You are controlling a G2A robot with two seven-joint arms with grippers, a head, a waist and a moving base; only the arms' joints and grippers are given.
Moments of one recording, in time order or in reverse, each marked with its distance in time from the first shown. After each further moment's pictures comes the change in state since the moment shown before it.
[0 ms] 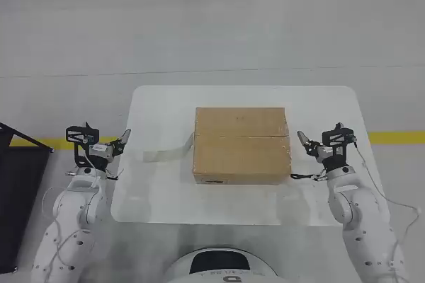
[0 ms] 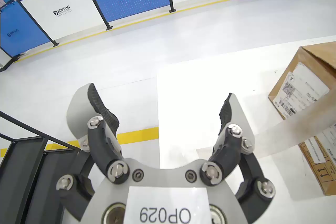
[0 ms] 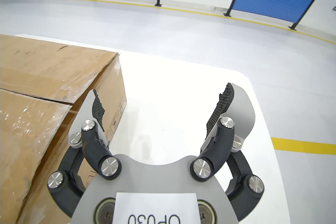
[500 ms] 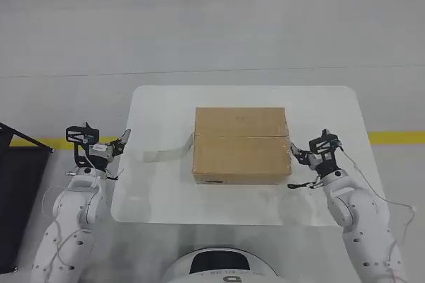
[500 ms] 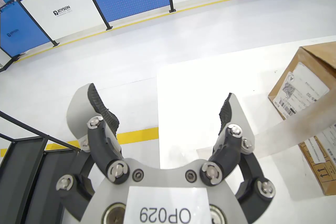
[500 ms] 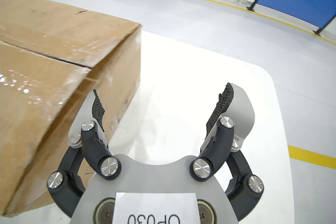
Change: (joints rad) left arm 0.000 0.000 0.000 0.000 0.000 0.000 0.000; right arm 0.001 0.007 -0.021 0.026 -0.043 -0.174 0.032
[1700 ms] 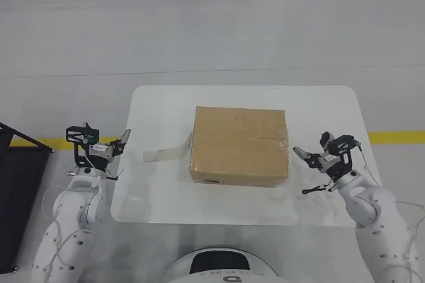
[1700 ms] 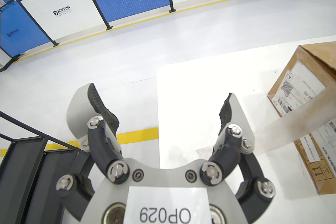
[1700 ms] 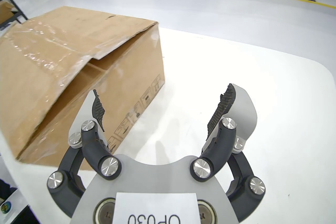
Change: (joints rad) left arm 0.000 0.000 0.000 0.000 0.000 0.000 0.000; right arm 0.055 0.023 0.083 0.153 0.194 -0.208 -0.015
